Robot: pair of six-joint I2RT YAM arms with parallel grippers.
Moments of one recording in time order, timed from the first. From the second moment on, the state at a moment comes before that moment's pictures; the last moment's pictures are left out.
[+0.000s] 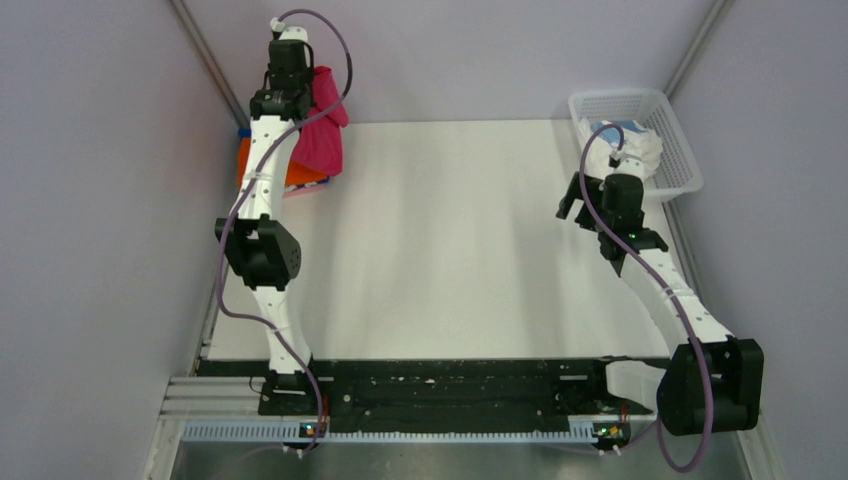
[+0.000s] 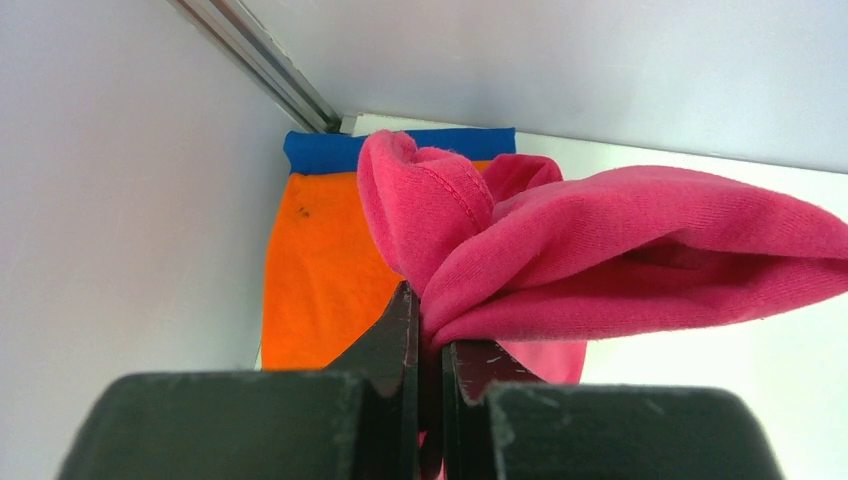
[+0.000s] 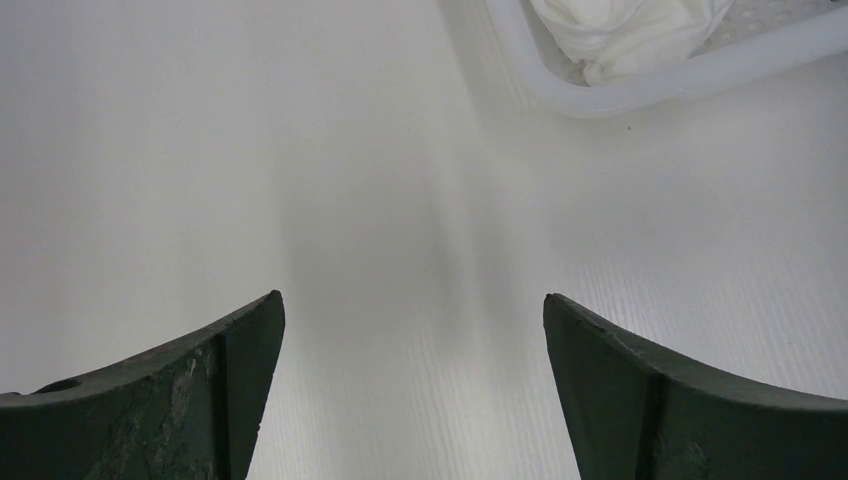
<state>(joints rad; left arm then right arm) -0.05 2.08 2.30 -0.65 -0.36 0.03 0.07 1.17 0.82 -0.17 0.13 0.32</state>
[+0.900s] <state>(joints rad) 0.29 2.37 2.35 -0.61 -0.22 -0.21 0.07 1.29 0.96 -0.28 0.13 0.32</state>
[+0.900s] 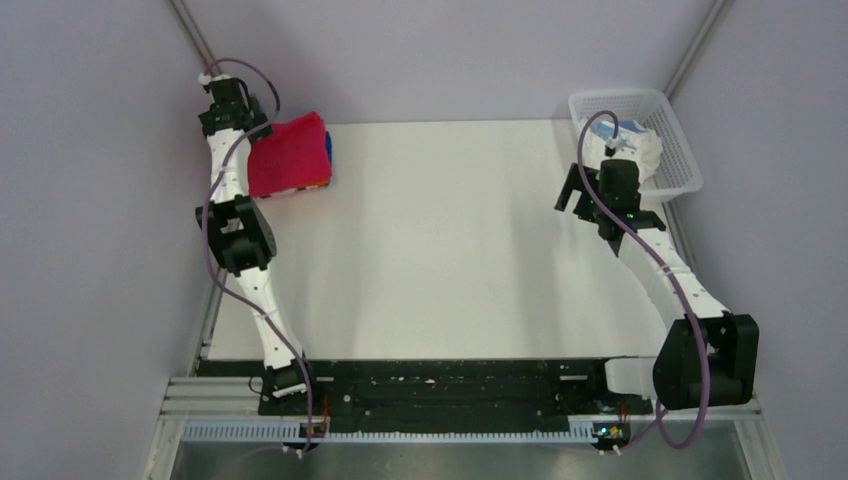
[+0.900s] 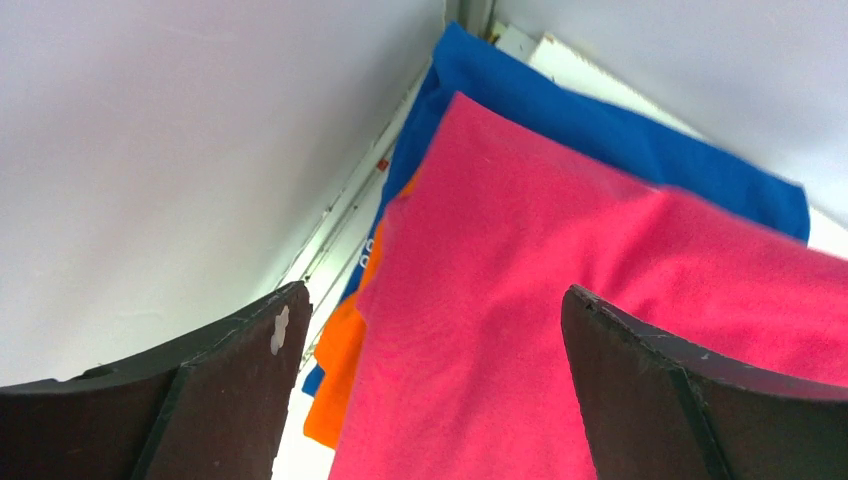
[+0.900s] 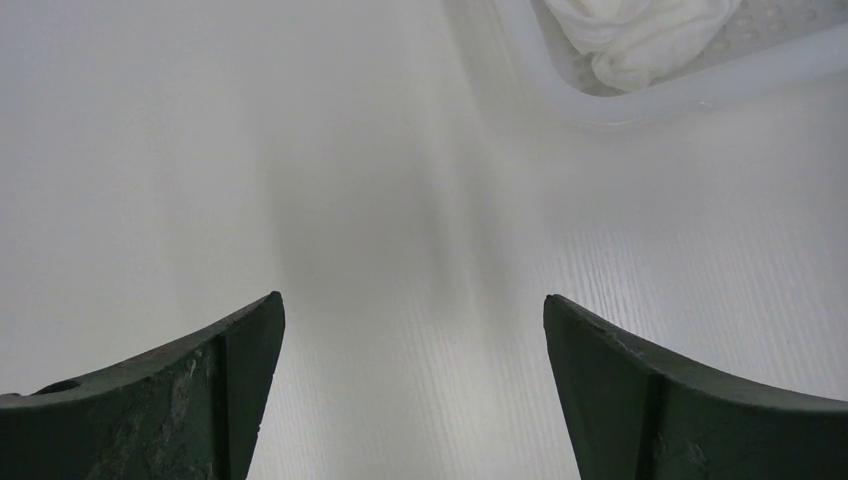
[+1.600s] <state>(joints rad) 0.15 2.06 1.84 -0.35 0.24 -0.31 0.07 1.24 0.90 -0.25 0.05 0.37</state>
